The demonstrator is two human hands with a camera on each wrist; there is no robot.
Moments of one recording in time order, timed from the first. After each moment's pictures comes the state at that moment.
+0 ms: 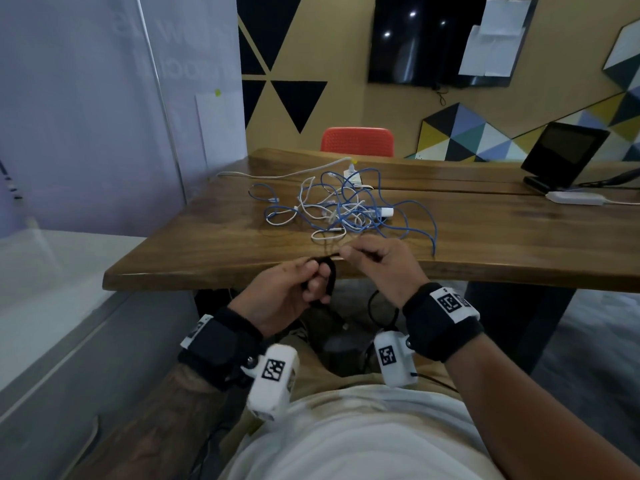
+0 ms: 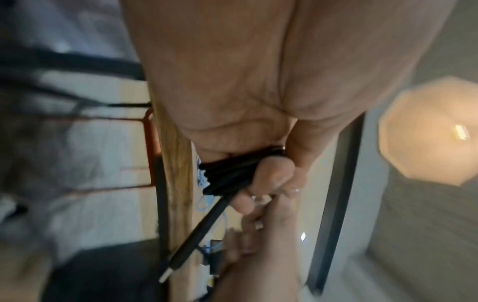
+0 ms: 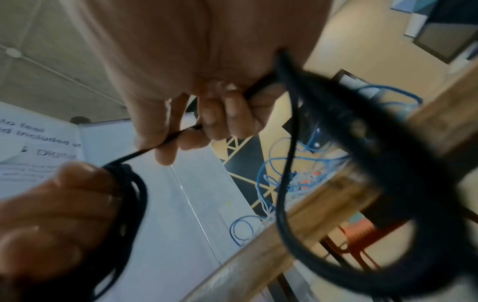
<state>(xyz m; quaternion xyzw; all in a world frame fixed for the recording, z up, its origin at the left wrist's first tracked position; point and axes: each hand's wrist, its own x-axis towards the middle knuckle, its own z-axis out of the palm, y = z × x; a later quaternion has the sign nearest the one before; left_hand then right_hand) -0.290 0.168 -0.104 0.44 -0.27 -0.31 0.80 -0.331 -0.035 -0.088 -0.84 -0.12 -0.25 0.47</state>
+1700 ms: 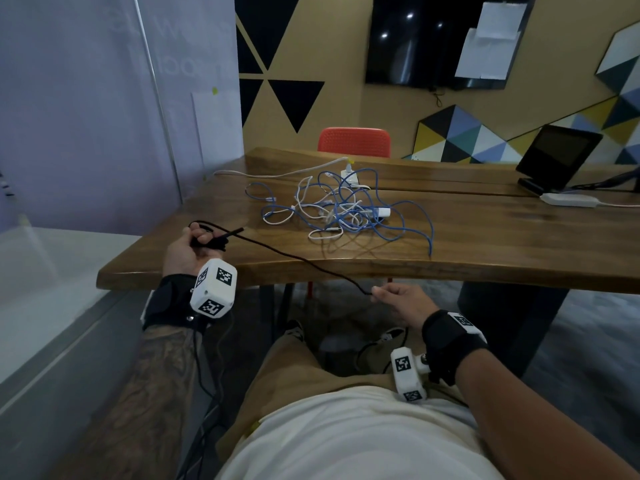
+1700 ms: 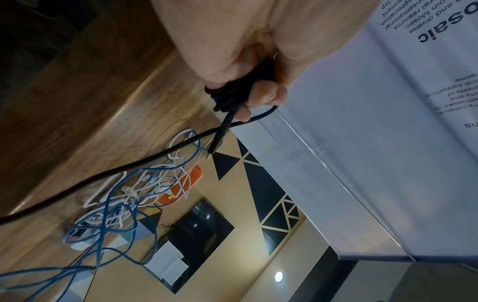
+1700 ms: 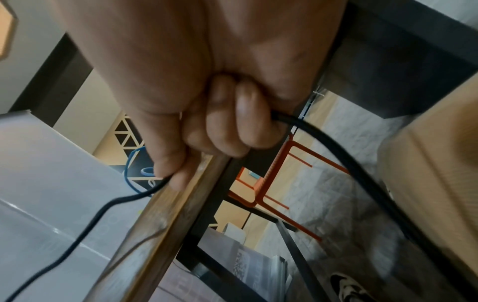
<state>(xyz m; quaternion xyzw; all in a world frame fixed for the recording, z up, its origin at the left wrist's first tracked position) -0.165 0.251 -0.105 0.14 0.07 -0.05 0.99 -0.325 -0.092 -0.170 -0.79 0.14 -0.04 0.60</state>
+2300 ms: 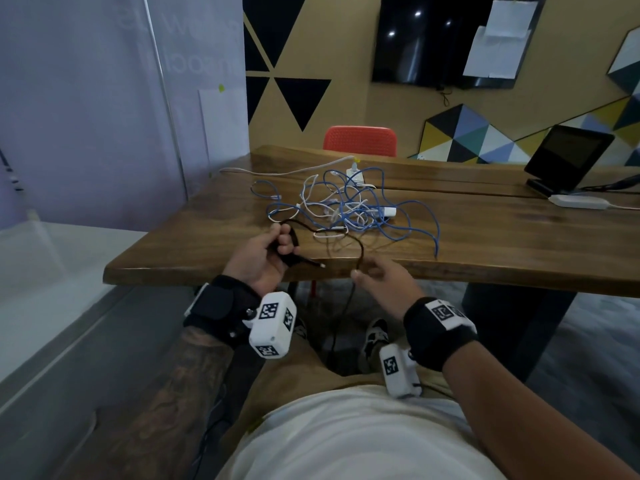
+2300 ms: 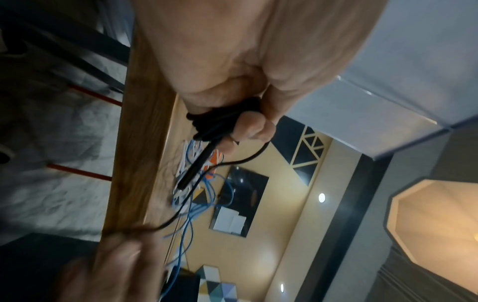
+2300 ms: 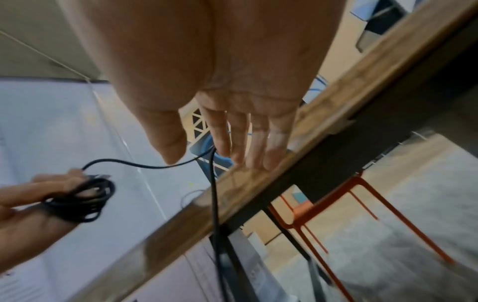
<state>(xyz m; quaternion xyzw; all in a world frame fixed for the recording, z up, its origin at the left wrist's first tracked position) -0.240 0.172 -0.084 0.39 -0.07 -0.20 0.90 -0.321 -0.048 -0.128 -0.88 0.08 -0.13 0.44</state>
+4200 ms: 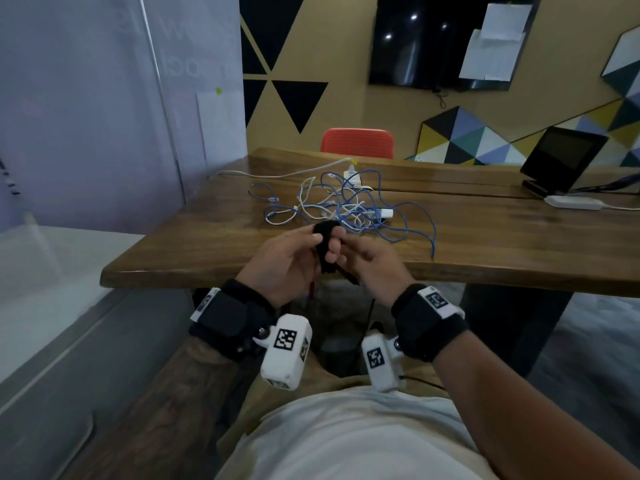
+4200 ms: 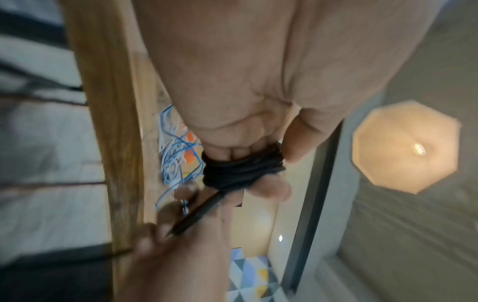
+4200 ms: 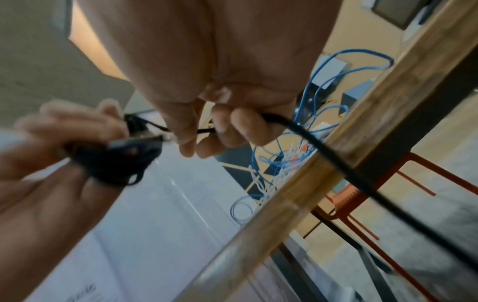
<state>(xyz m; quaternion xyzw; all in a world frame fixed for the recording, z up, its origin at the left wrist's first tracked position) -0.282 0.149 -0.066 0.39 -0.30 -0.28 0.83 -0.311 -0.021 -0.099 -0.78 -0.08 -0.20 0.59</state>
